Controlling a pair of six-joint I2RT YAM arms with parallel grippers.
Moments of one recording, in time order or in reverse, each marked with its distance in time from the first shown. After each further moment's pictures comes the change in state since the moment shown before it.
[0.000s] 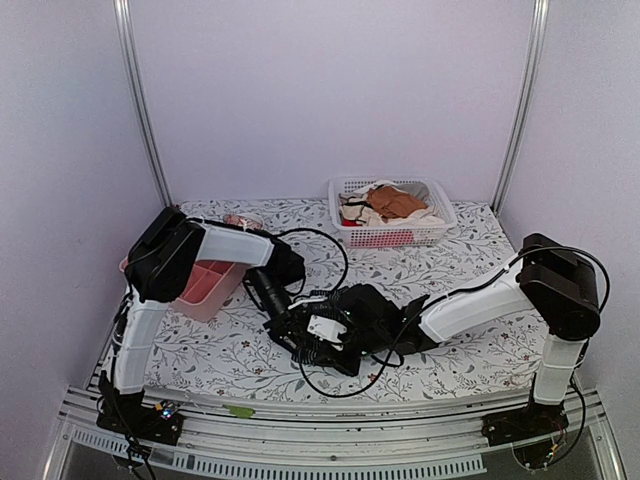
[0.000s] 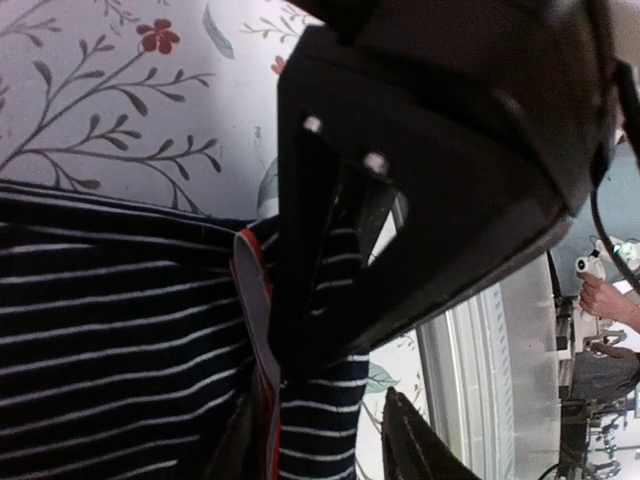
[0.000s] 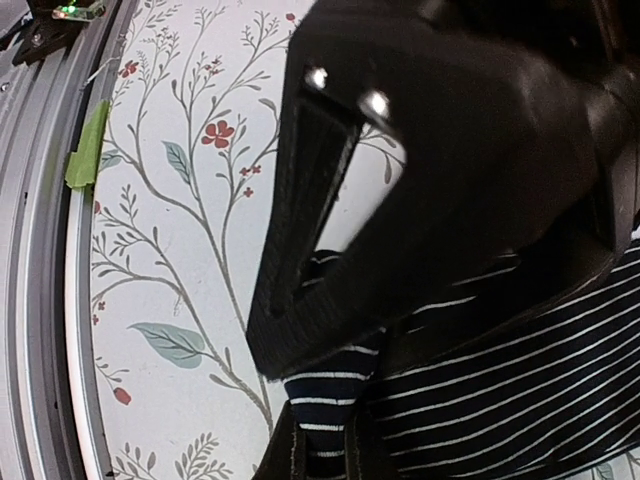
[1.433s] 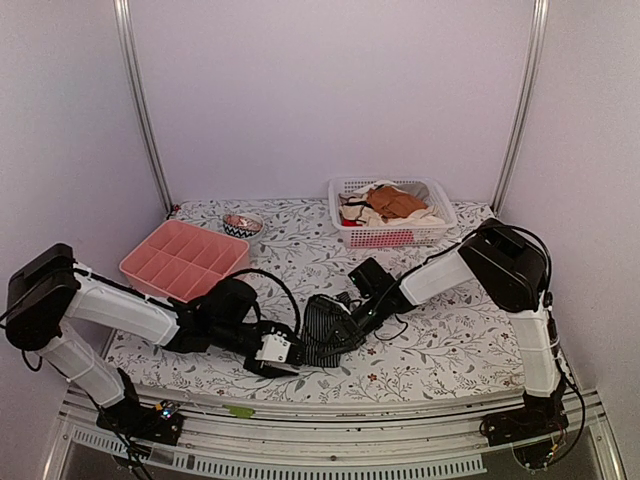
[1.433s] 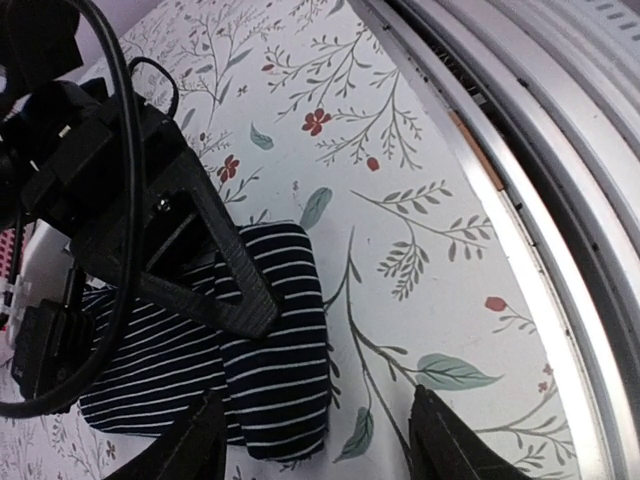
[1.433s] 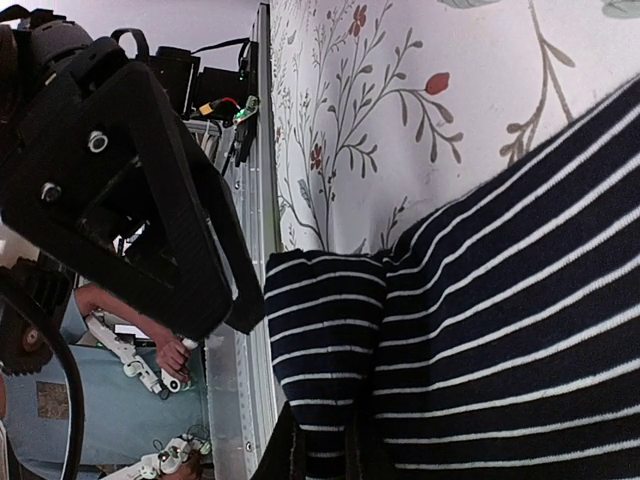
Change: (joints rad) left arm -0.216 -0.842 -1.088 1.421 -0.502 -0.138; right arm -0.299 0.331 0.254 -0.138 -0.959 0.474
